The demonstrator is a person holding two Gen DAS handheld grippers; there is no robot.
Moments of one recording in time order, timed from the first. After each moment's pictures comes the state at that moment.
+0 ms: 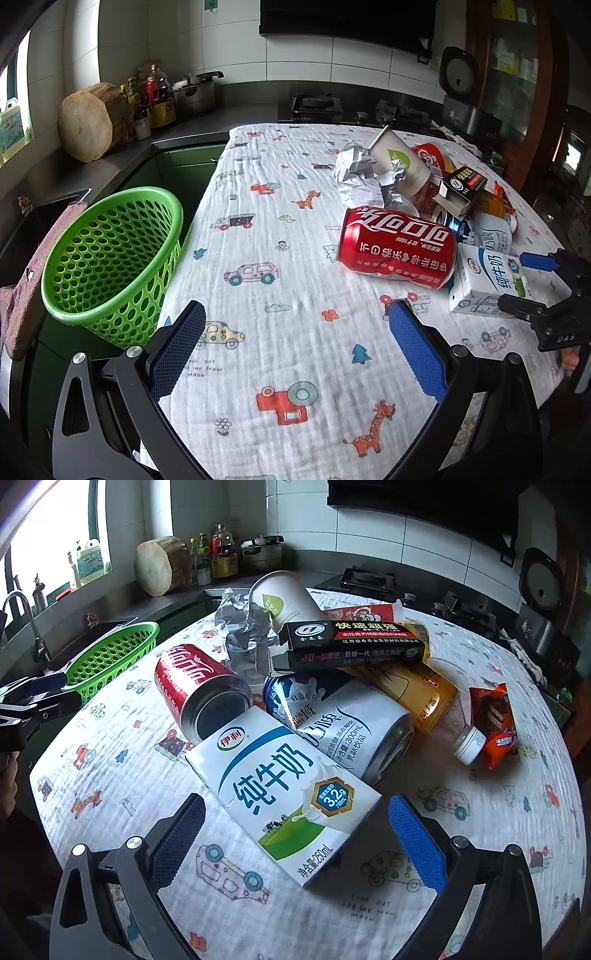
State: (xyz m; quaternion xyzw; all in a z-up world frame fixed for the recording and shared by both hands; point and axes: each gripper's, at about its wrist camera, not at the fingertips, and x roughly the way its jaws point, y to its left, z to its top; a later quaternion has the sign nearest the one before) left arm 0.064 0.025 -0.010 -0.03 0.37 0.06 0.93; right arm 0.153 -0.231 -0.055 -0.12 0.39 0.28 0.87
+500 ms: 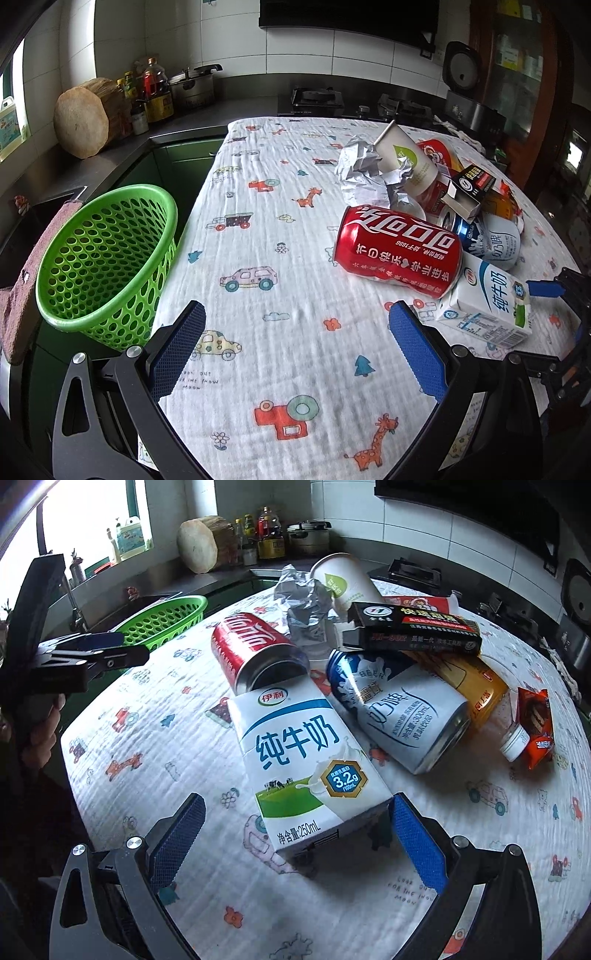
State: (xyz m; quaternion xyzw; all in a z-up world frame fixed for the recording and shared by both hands) left arm 0.080 0.026 -0.012 -0.04 0.38 0.06 0.92; right arm 0.122 -0.214 -0.056 -0.16 0.41 0.36 0.82
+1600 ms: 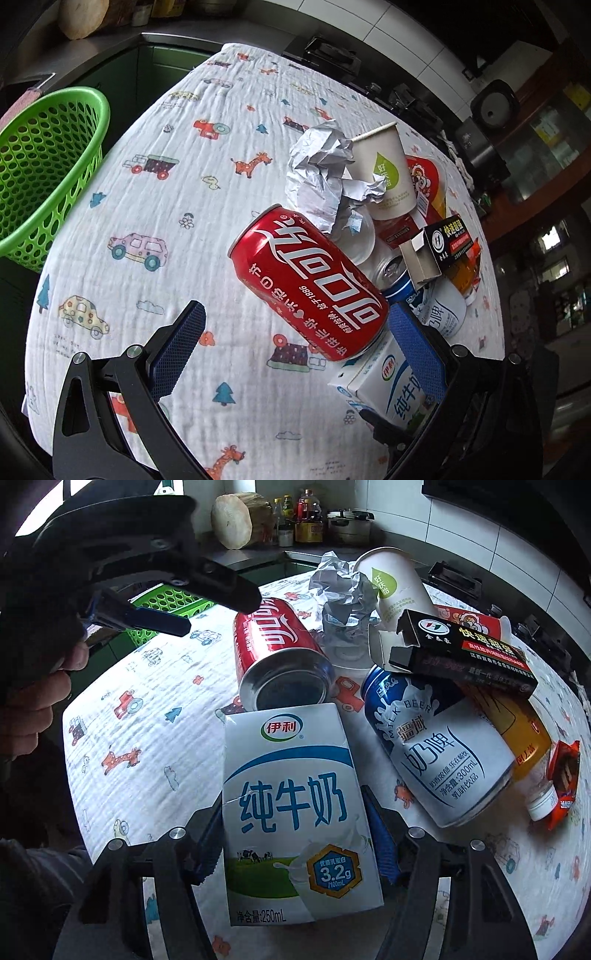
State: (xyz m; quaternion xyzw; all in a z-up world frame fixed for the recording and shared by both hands) left arm 0.157 0.001 -0.025 -0.27 0.47 0.03 0.84; right arm 0.149 -0.191 -0.066 -0.20 0.42 0.40 0.79
